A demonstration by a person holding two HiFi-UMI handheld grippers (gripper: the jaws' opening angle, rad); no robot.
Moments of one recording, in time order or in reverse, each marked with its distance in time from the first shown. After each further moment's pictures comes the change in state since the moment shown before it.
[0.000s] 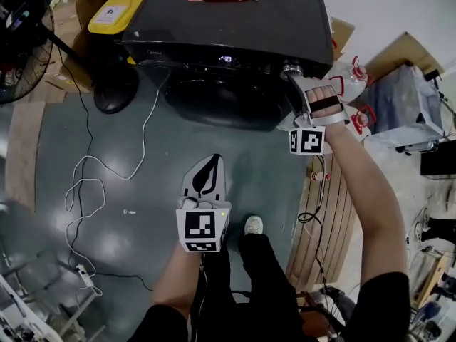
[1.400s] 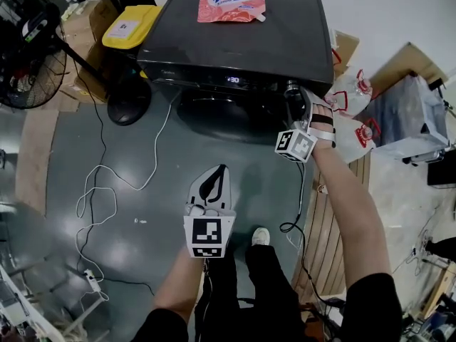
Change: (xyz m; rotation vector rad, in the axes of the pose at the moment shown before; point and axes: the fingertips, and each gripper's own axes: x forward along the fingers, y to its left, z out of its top) left arm -0.005 0.001 0.025 0.074 0.020 0.006; right arm 0.028 -0.005 -0.020 0.482 0.187 -0.036
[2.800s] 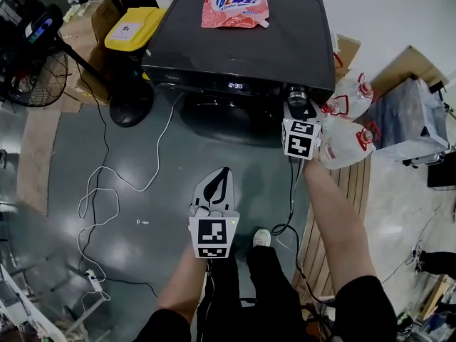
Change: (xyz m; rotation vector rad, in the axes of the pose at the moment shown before) left arm 0.004 0.003 0.004 0.005 0.029 0.007; right arm 0.001 -0.005 -0.014 1.085 0.167 0.120
